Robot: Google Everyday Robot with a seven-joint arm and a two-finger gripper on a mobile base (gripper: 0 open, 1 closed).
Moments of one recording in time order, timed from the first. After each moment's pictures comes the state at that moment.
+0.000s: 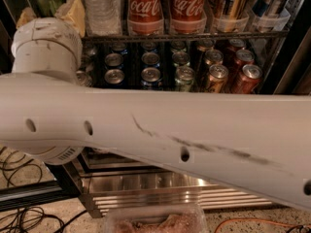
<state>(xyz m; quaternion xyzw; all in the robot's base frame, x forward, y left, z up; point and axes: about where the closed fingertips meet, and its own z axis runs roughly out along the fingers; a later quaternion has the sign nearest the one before) 0.559 0.184 1.072 -0.12 0.63 0.00 0.76</state>
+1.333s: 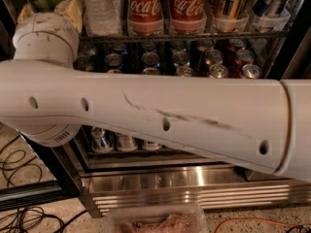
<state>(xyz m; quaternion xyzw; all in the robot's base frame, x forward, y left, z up) 0.590 0.198 1.068 -0.11 0.64 0.01 0.76</state>
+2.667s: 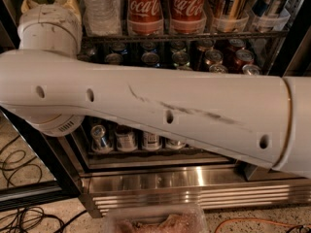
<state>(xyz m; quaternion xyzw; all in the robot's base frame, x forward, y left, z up) 0.602 0.191 1.081 -0.09 0.63 0.03 0.77</state>
